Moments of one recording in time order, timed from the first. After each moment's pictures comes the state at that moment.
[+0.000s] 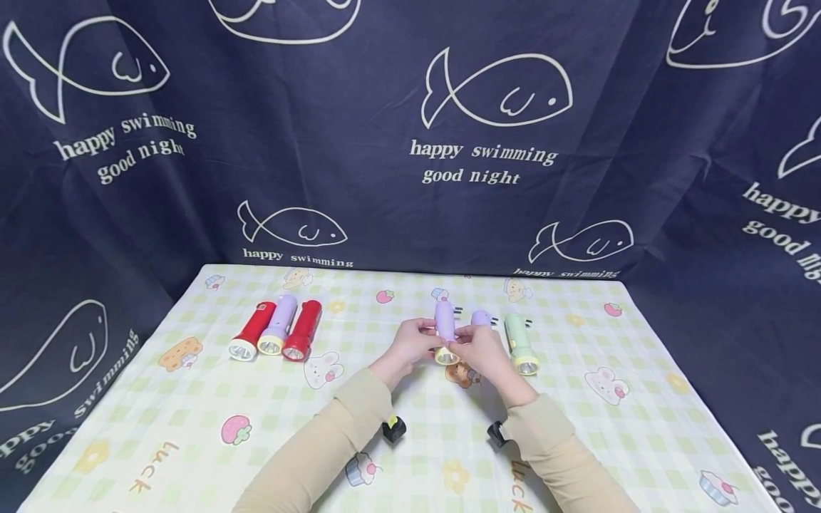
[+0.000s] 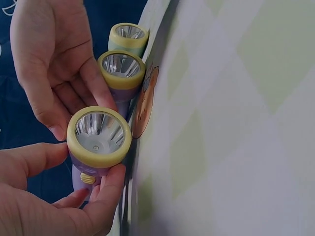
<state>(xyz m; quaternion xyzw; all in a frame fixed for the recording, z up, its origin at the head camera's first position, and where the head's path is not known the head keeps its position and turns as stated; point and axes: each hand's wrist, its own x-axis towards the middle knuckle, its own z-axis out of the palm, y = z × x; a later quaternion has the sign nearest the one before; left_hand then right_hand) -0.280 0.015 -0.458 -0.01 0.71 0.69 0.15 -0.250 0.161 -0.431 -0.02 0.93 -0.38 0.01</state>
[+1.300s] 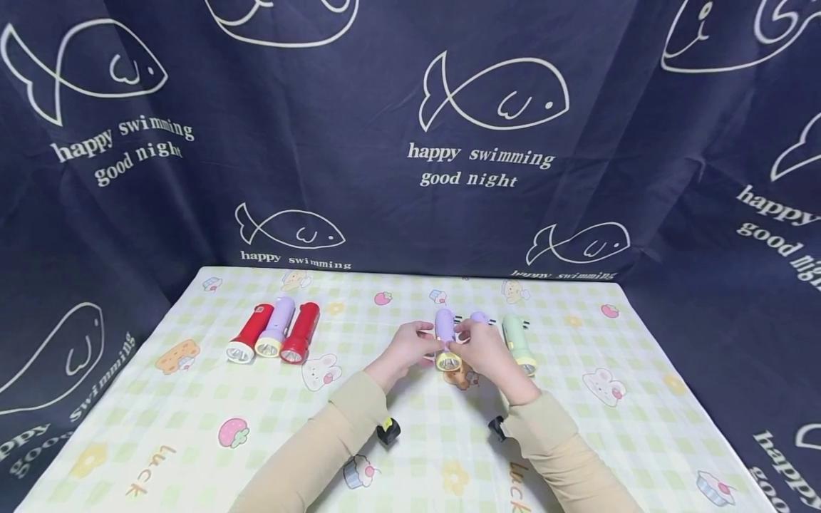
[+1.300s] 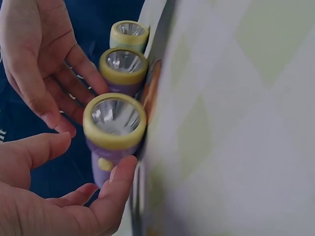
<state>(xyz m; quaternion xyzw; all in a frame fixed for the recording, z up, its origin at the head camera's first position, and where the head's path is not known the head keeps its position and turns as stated) -0.277 0.011 -0.454 0.00 0.72 0.67 0.18 -0.247 0.162 -0.411 -0.05 0.95 -0.30 0.00</state>
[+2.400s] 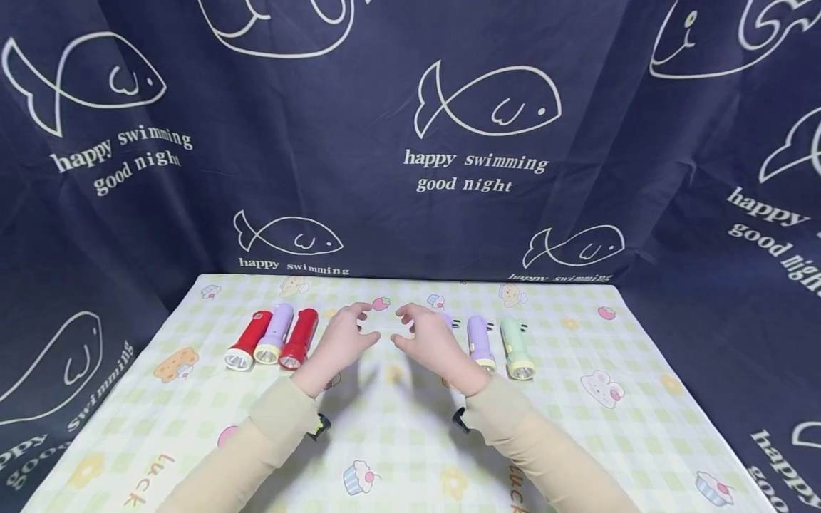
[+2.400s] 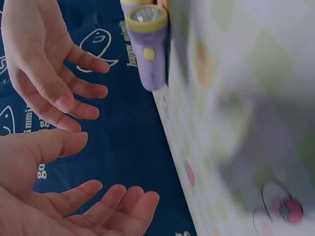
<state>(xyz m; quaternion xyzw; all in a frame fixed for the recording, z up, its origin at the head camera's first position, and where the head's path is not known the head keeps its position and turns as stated) -0.262 -0.088 -0.400 0.09 0.92 0.37 -0.03 -0.254 0.089 -0.393 -0.20 0.93 -0.30 -0.07</state>
